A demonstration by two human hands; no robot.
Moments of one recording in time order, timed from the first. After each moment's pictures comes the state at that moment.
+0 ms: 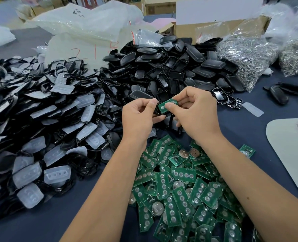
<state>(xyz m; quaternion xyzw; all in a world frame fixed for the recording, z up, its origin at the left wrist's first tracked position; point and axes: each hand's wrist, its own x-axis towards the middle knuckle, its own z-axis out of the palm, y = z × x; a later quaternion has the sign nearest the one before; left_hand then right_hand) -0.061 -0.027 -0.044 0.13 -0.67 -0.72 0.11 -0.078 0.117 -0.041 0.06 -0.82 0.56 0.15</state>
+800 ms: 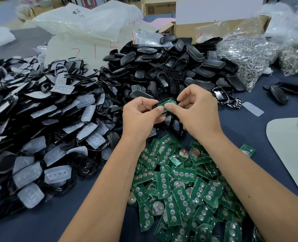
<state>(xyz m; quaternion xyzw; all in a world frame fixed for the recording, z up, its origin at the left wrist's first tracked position) -0.054 -0.029 -0.036 0.11 -0.66 -0.74 0.07 -0.077 0.120 -0.037 0.04 -0.84 0.52 0.15</state>
